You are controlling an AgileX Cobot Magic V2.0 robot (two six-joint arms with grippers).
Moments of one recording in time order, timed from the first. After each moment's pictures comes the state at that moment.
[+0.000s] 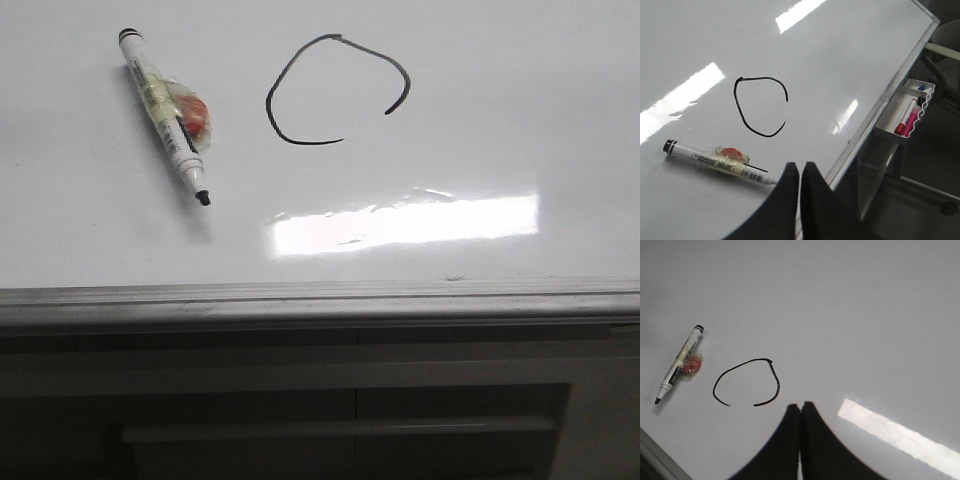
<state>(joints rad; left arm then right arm) -0.69 0.57 -0.61 -0.53 0.45 0.70 0.38 0.31 -0.46 0.68 0.26 -1.03</state>
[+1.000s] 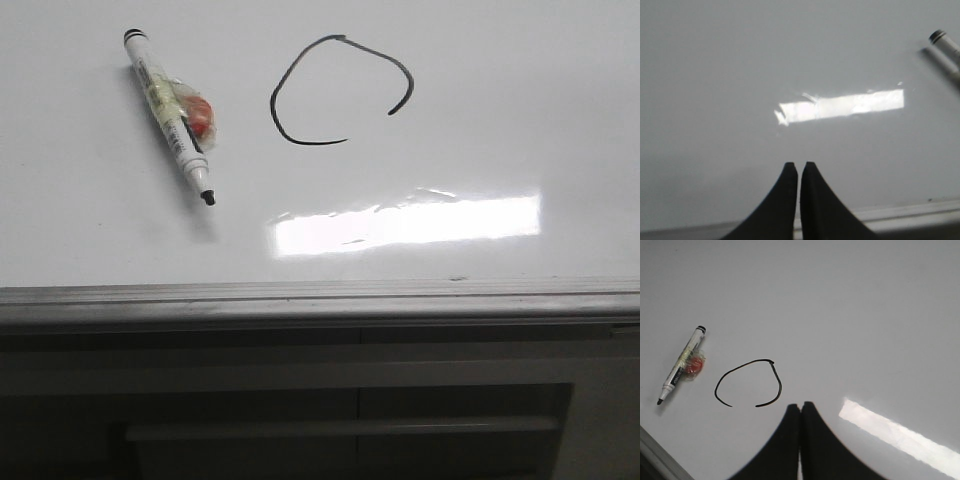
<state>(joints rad) -0.16 0.00 0.01 0.03 0.20 -0.07 0.38 0.31 -0.46 0.68 0.26 -1.03</state>
